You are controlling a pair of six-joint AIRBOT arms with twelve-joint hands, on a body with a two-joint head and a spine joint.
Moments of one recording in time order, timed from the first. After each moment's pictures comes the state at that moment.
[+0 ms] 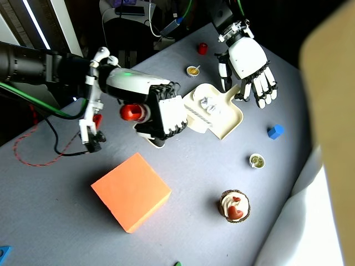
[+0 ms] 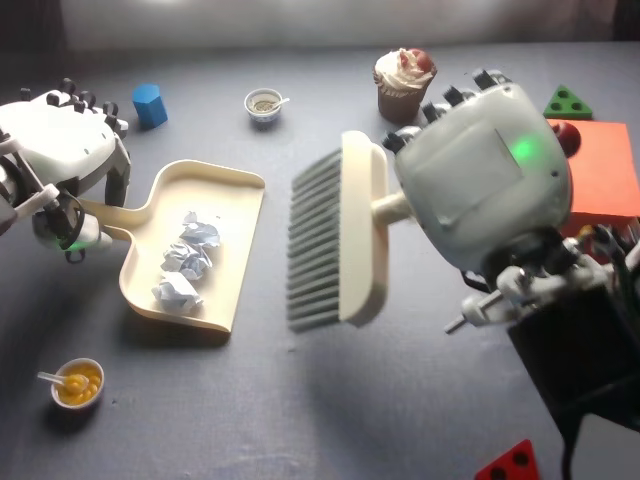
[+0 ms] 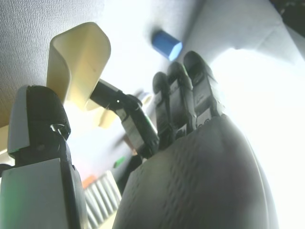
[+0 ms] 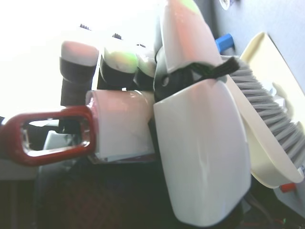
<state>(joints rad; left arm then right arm) 0.58 -1.03 1.19 -0.96 -0.56 1.88 -0.44 -1.05 0.94 -2.54 -1.39 0.62</state>
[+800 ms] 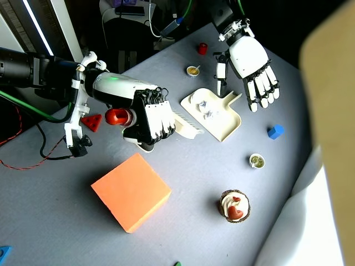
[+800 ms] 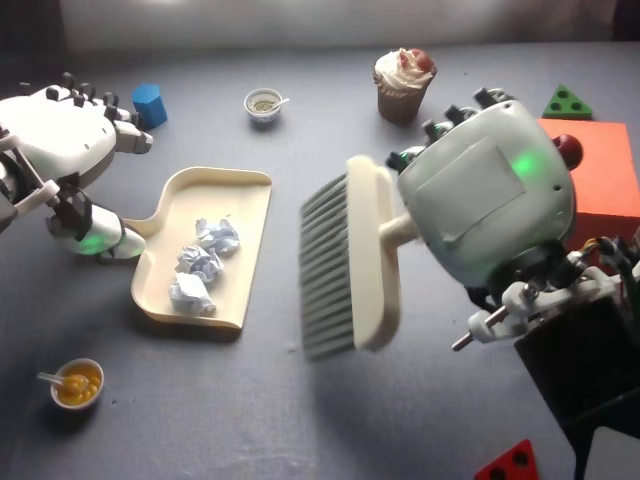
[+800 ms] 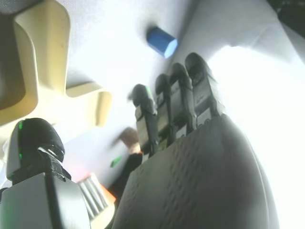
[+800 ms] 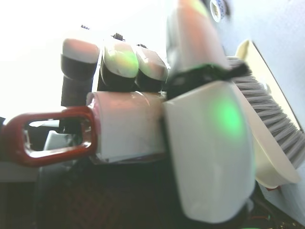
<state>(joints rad) 0.57 -1.02 1.17 -0.96 -0.57 1.88 -0.45 -1.04 0.91 -2.54 -1.36 0.60</state>
